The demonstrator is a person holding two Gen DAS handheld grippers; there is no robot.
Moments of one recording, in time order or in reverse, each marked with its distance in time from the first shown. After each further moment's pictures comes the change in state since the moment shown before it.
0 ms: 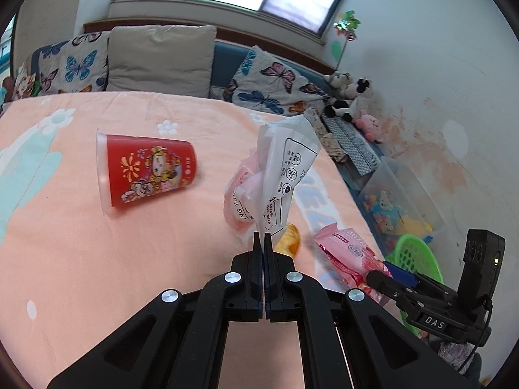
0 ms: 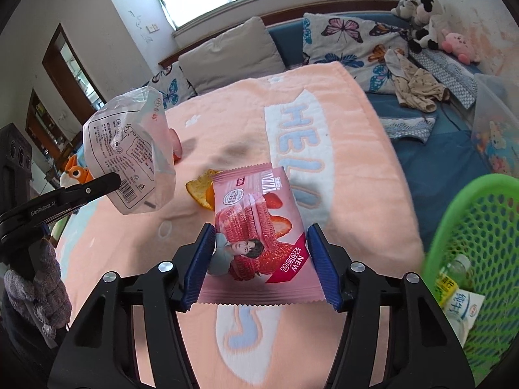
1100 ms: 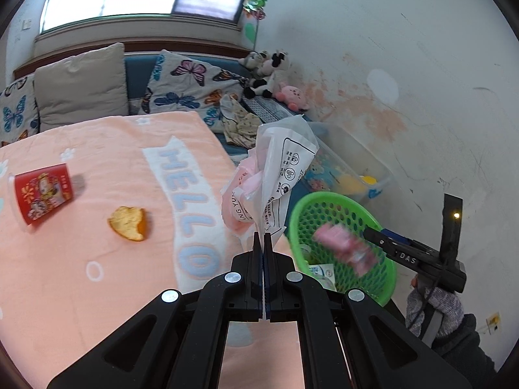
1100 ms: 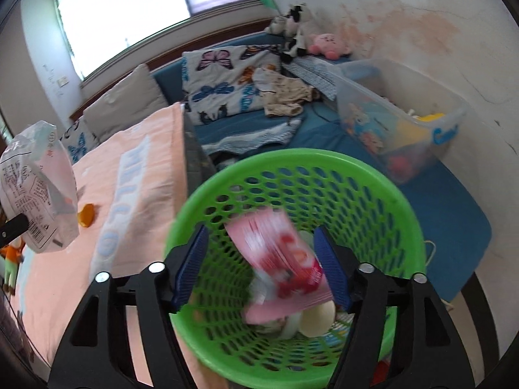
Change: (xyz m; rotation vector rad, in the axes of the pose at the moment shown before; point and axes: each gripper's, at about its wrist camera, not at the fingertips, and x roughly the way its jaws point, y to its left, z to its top) left arm -0.010 -0.155 -0.032 0.246 0.049 -0.188; right arm -0.134 -0.160 -0.055 0.235 -0.135 -0.374
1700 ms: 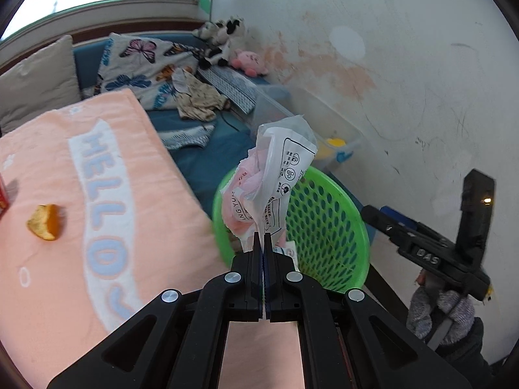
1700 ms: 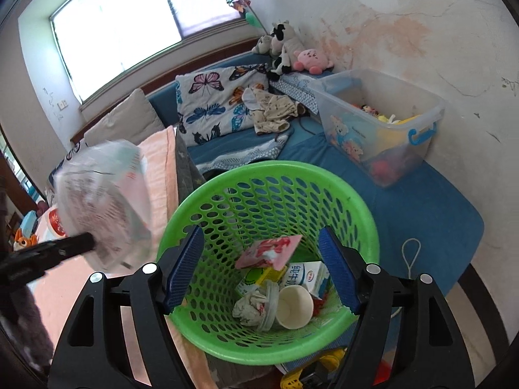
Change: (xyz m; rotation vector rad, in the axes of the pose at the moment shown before) left arm 0.070 -0.083 -0.013 0.096 0.144 -0.107; right arm -0.050 -0.034 -0.012 0.053 -0.090 0.008
